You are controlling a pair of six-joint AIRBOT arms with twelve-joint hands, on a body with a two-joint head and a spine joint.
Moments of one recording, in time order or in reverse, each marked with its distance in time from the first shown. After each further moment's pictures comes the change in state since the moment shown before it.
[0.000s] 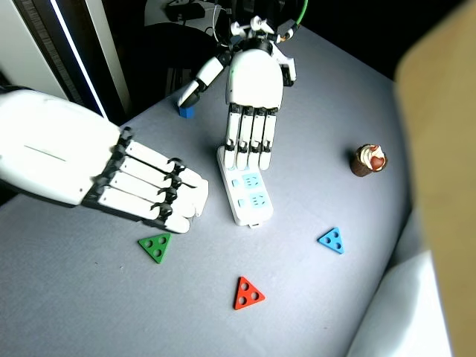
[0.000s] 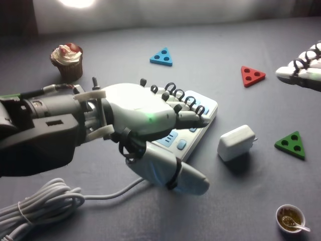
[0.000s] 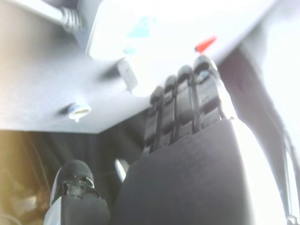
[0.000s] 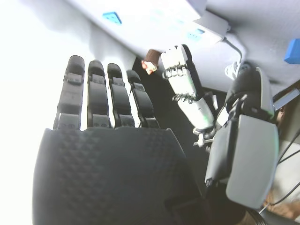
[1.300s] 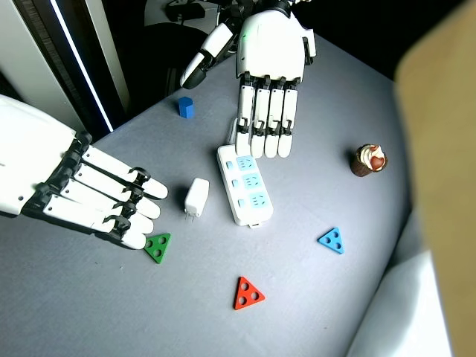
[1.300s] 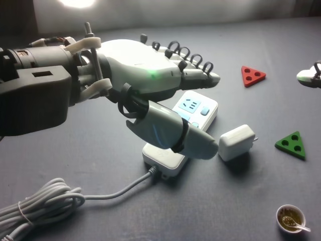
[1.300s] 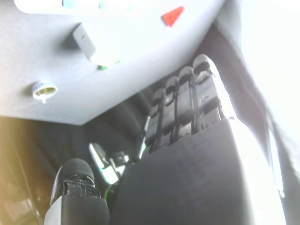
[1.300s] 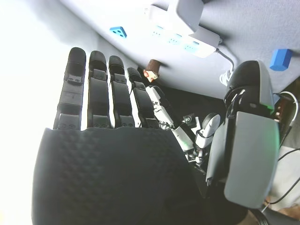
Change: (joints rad) left arm -0.186 0.045 -0.028 0.005 0.135 -0.003; right arm 0.035 0.061 -0.008 -0.018 -0.065 0.000
